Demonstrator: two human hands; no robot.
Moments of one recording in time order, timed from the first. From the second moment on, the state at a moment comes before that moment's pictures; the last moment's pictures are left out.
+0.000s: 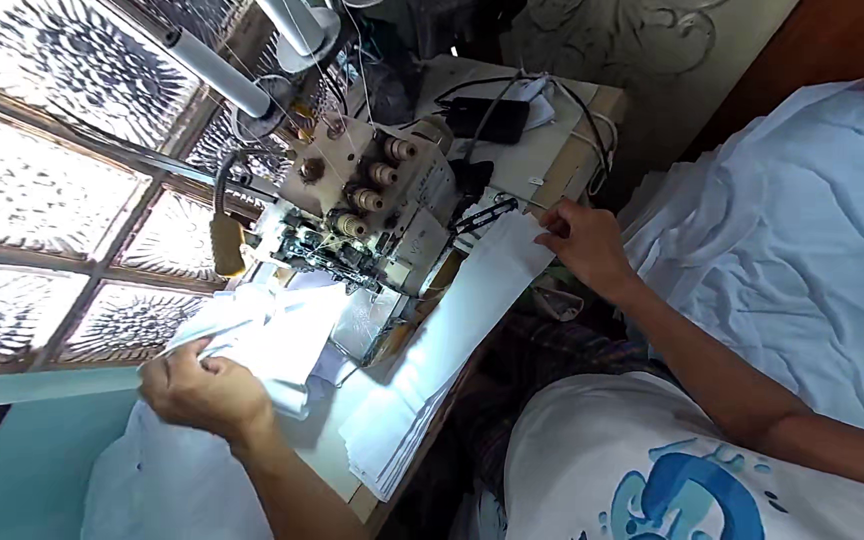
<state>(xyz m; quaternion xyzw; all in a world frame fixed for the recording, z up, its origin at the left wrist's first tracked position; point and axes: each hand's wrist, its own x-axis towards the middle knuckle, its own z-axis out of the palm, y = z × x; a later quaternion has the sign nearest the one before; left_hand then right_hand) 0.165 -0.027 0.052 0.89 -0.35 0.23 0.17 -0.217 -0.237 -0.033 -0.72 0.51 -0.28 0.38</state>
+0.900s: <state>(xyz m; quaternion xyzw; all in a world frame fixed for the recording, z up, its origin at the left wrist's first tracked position) 0.067 0.078 -0.030 0.91 -0.30 -0.07 0.29 -0.238 -0.272 0.034 -0.68 0.30 -0.60 0.29</state>
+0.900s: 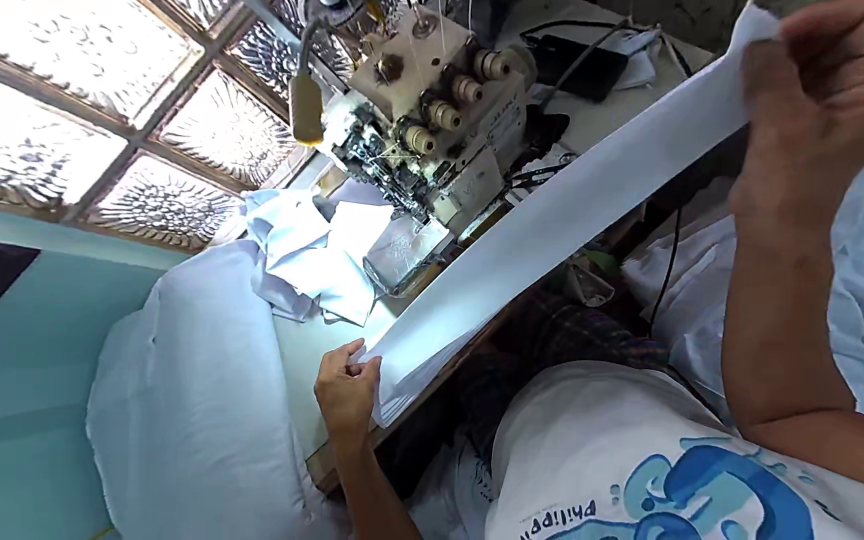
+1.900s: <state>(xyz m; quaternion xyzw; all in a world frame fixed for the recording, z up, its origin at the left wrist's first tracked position) 0.011 0.024 0.014 0.61 -0.47 -0.27 0.58 -0.140 -0.164 -0.027 -0.87 0.17 -0.28 0.36</state>
